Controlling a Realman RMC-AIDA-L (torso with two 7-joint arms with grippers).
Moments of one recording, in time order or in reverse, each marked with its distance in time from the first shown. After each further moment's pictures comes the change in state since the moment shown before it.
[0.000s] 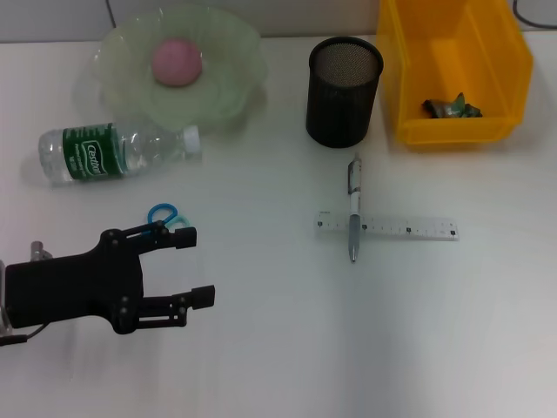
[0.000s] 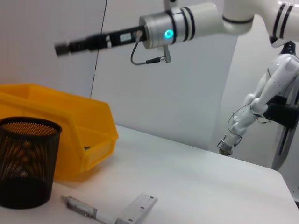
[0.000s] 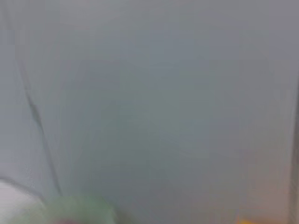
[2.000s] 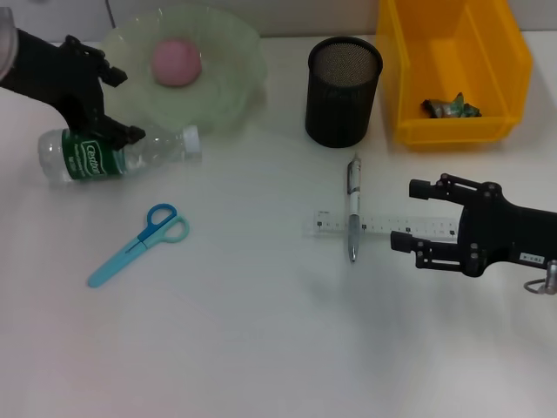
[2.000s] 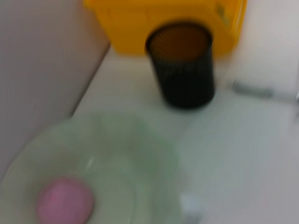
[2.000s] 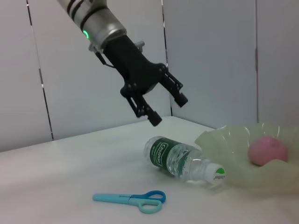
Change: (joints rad) left arm -0.412 -0.035 -0.070 0.684 0.865 -0.137 -0.583; right arm -0.268 -0.054 0.058 0.583 0.355 -0.578 -1.042
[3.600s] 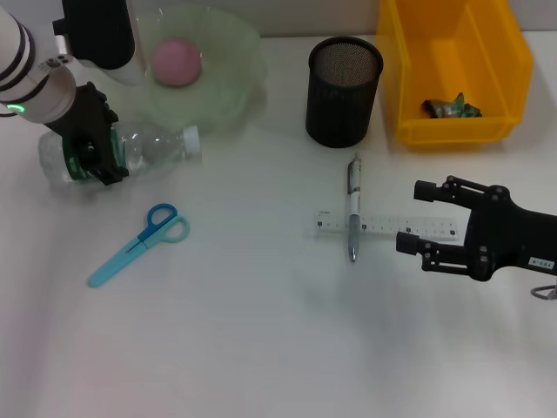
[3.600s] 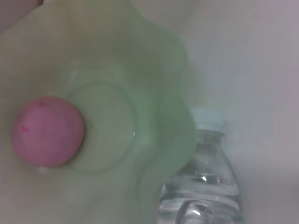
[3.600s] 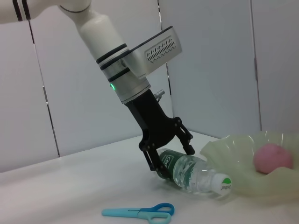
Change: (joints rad) left arm -0.070 -0.033 0.289 -0.234 0.298 -0.289 -0.133; right arm -0.021 0.004 0.025 -0.007 0.004 -0.051 0.029
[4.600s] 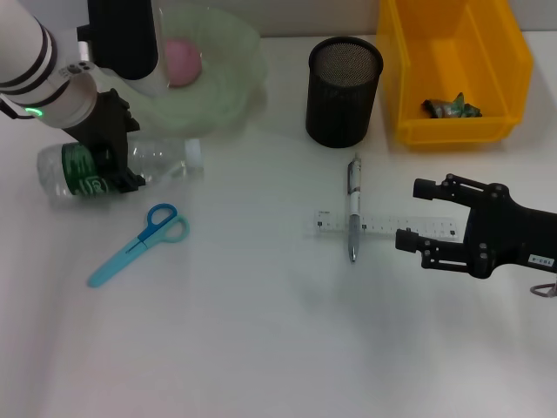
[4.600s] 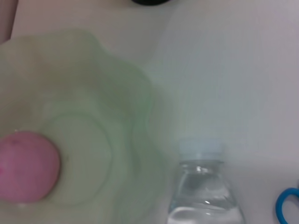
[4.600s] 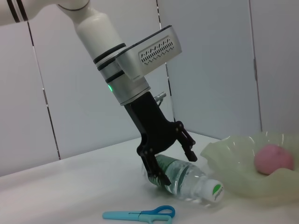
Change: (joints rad) left arm -0.001 -0.016 0.057 0.044 -0.023 0.053 0.014; right arm 0.004 0.000 0.002 -0.002 0.000 -0.003 0.016
